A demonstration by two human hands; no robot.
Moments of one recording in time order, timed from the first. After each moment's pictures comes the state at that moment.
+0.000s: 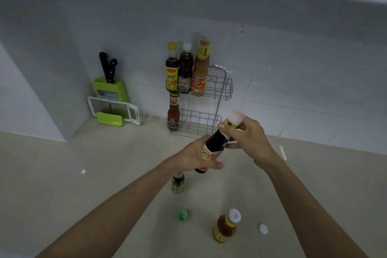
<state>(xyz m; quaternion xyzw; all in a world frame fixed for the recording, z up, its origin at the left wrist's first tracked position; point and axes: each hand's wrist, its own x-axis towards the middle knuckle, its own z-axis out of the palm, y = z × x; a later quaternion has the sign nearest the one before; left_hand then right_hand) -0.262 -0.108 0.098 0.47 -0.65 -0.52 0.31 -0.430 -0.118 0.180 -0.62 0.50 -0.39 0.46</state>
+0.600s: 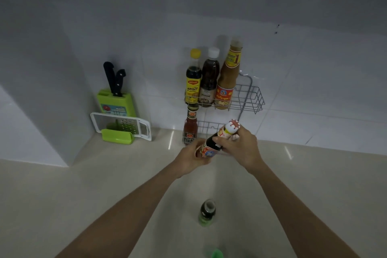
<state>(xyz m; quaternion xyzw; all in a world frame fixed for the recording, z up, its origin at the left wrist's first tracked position) -0.151 -0.199 0.042 0.56 -0.58 -0.50 0.33 -0.318 -0.205 0.117 -0.62 0.58 -0.39 0.36</state>
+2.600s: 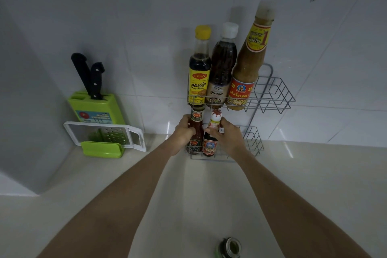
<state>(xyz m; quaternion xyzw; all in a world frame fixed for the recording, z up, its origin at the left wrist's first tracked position) -0.103 -0.344 0.015 0.61 -0.50 -0.51 0.35 -0.263 -0.347 0.006 -0.69 0.61 -0.32 0.25</state>
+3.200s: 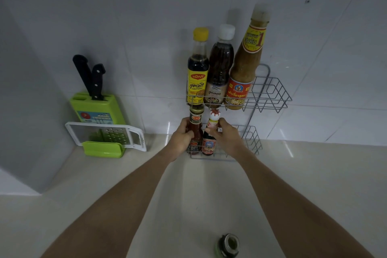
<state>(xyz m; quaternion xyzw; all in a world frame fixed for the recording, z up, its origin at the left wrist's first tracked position) -0.100 -0.330 -0.001 0.59 -0.50 -0.51 0.38 -0.263 -0.341 0.013 -0.67 0.60 -0.30 0.32</state>
